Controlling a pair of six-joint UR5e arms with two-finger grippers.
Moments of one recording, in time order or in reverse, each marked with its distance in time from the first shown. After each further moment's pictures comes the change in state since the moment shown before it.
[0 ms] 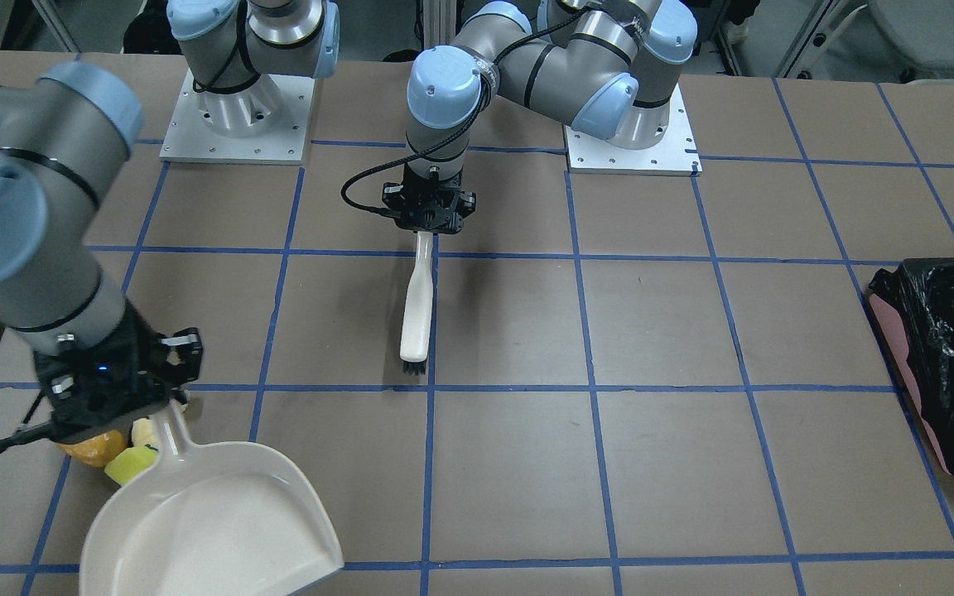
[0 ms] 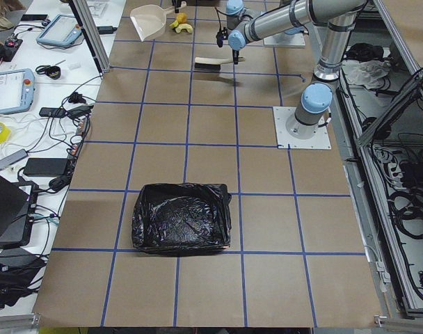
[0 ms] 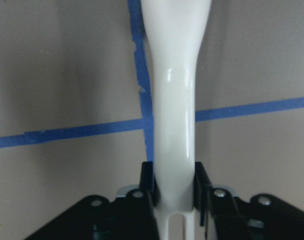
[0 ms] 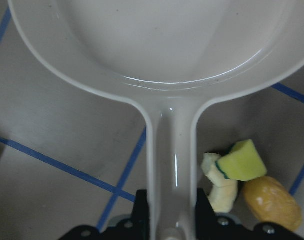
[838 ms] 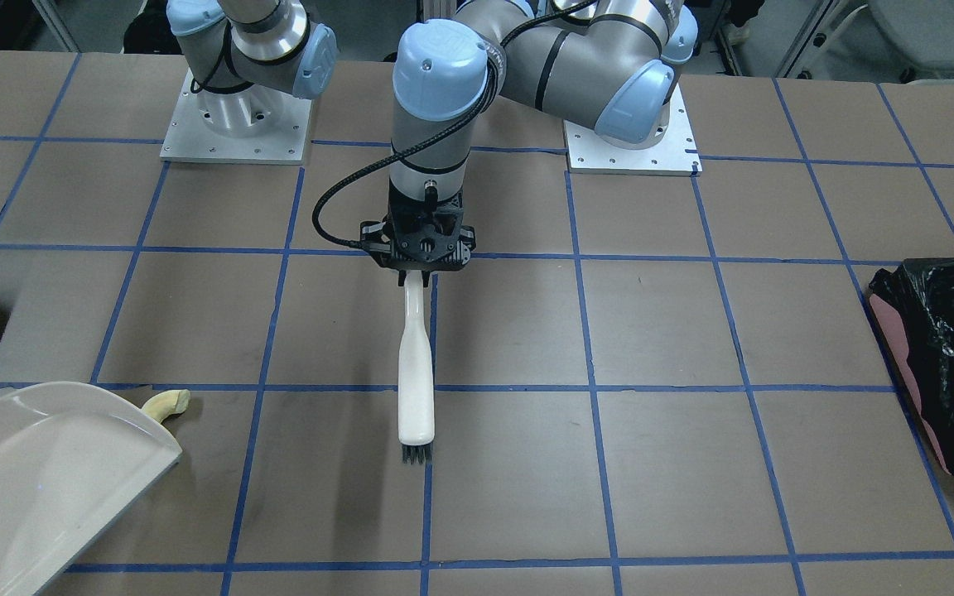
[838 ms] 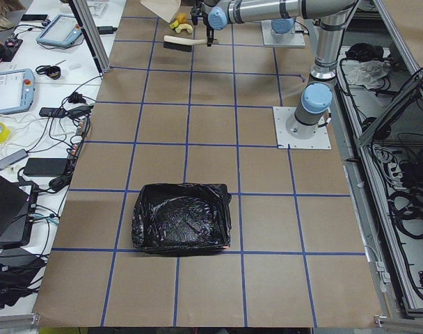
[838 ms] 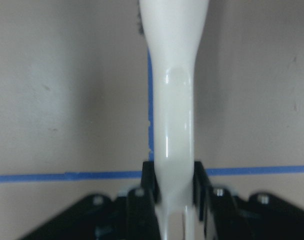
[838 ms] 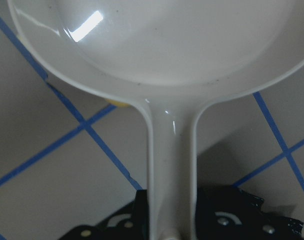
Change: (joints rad) left arm 0.088 -0.115 0.371 -0.095 0.059 -0.024; right arm -0.298 -0.004 -0.023 -0.004 -0.162 -0.843
